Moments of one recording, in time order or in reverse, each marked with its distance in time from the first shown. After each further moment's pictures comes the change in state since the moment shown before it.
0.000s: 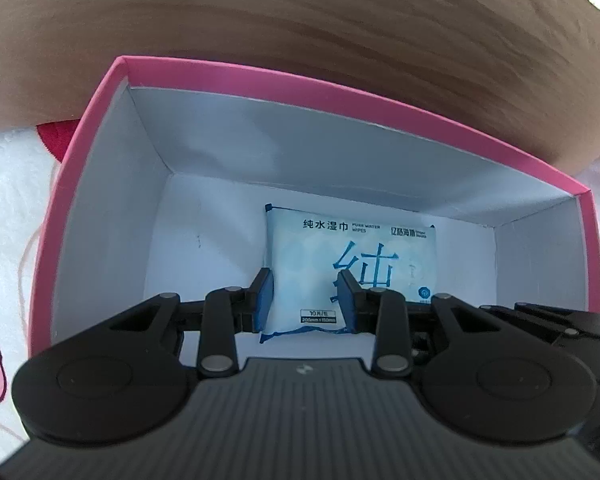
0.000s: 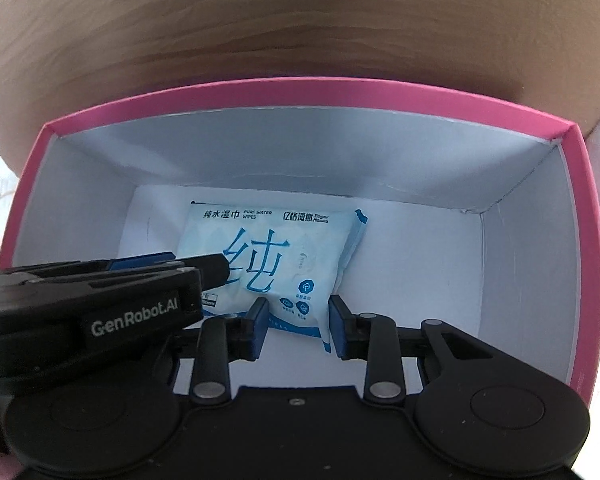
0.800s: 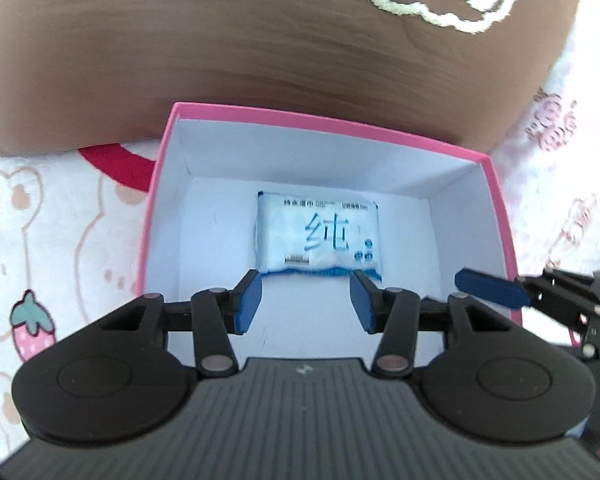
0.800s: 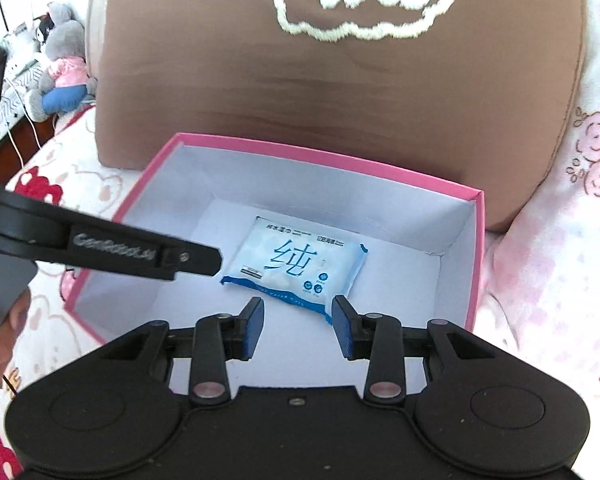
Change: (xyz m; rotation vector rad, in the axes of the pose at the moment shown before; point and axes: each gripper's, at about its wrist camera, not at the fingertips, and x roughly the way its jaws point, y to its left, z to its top) left arm -0.088 0.001 -0.043 0.114 -0.063 -0.073; right arm -0.117 0.001 -0.067 -0.202 -0.256 0.040
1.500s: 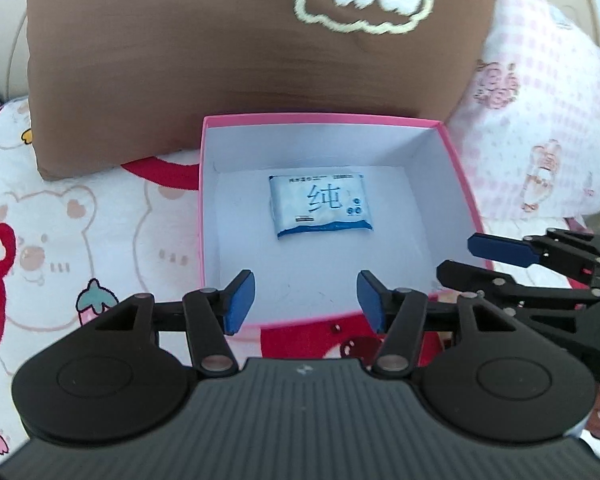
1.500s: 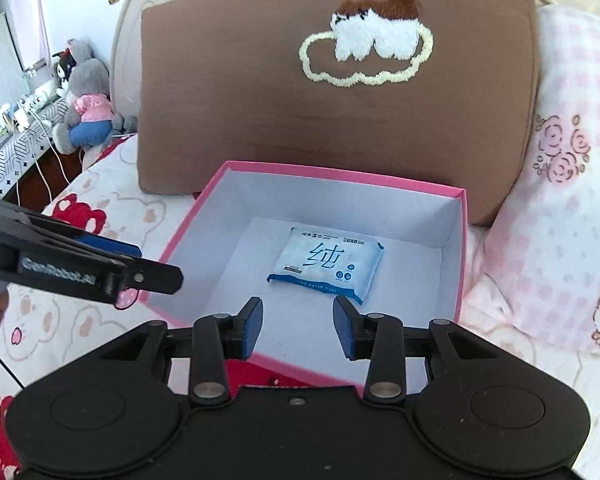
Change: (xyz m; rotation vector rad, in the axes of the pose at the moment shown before) left arm -0.092 -0.005 -0.038 0.148 -0.028 0.023; right arm -0.069 0.021 -0.032 0.031 -0.104 0.036
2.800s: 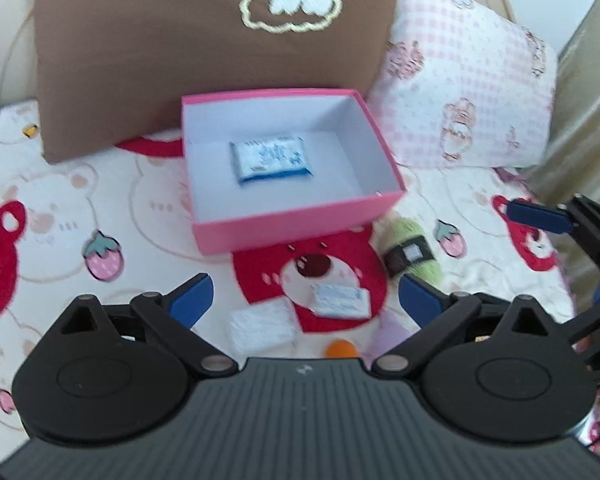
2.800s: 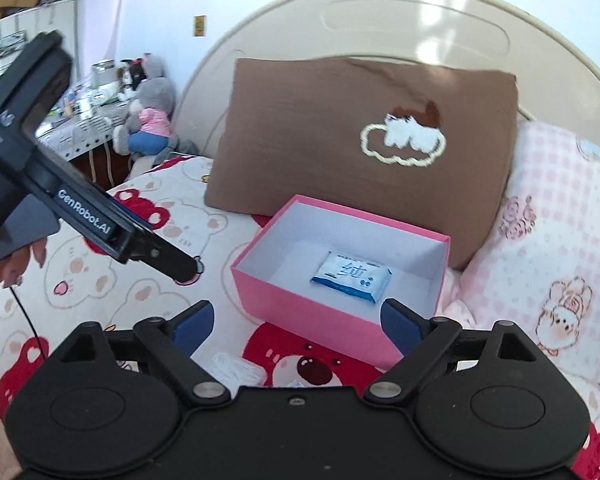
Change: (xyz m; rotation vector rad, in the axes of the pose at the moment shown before) left arm -0.114 -0.009 -0.075 0.081 0.002 -0.135; right arm -0.147 0.072 -0.080 -0.212 -0.200 -0.004
